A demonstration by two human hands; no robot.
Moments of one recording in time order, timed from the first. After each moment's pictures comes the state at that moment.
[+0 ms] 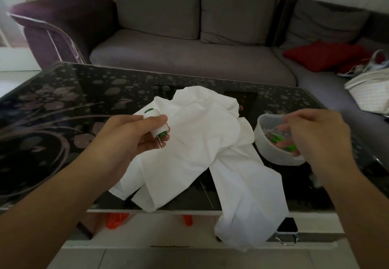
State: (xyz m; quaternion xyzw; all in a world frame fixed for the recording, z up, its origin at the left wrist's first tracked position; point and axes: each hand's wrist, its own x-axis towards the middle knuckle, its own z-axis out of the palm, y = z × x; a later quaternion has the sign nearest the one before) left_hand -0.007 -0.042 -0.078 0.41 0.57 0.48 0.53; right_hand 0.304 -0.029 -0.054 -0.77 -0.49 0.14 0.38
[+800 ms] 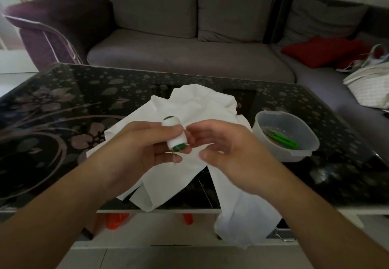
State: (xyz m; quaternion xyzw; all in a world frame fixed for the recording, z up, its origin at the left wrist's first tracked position) left_hand 0.002 -0.054 -0.081 0.50 0.43 0.42 0.62; right_hand 0.216 -0.056 -0.065 -0.48 -0.75 0.37 0.27
